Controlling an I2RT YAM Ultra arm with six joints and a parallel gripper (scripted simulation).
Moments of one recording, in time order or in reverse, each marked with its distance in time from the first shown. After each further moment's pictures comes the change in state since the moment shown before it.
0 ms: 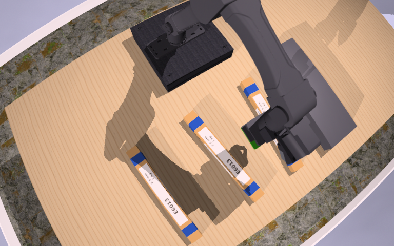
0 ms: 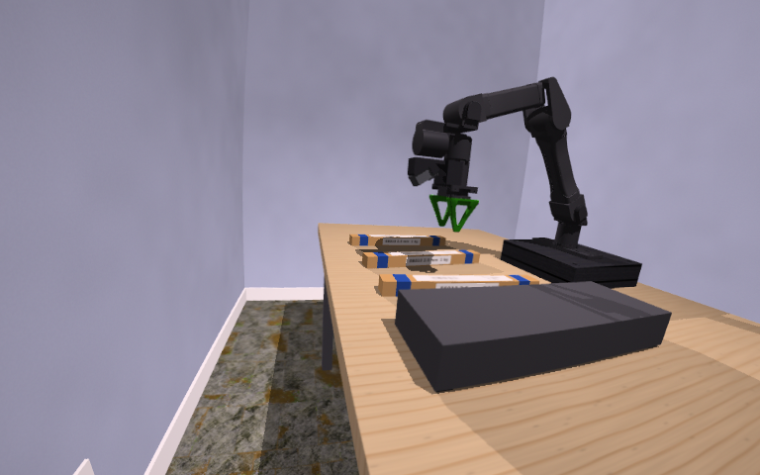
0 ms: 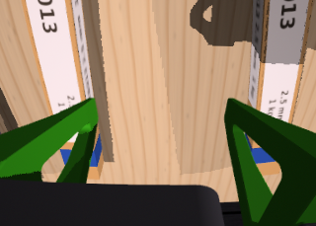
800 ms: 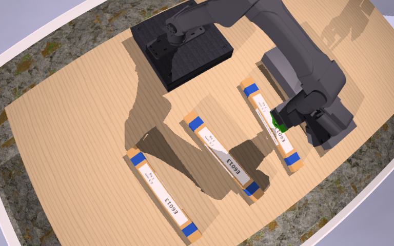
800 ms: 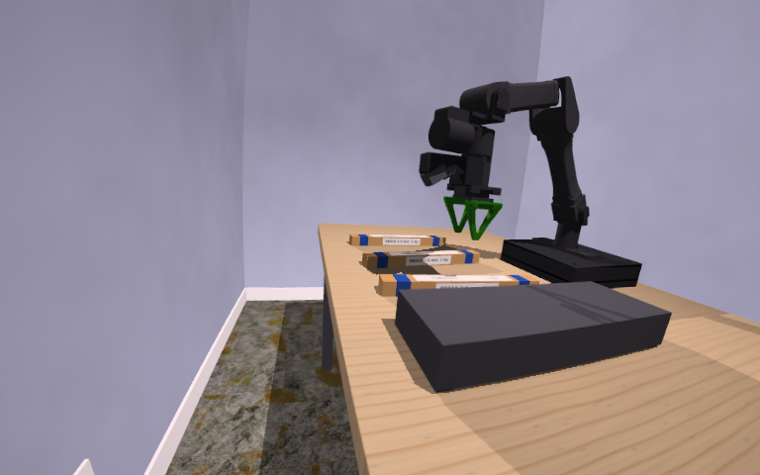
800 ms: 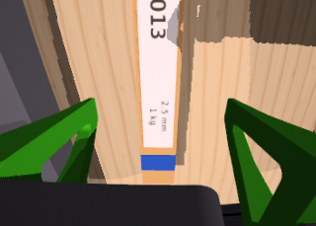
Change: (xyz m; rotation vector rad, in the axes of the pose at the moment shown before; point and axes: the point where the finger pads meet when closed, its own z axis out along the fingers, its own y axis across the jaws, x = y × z) arm -0.006 0.089 -0.001 0.001 -0.005 0.036
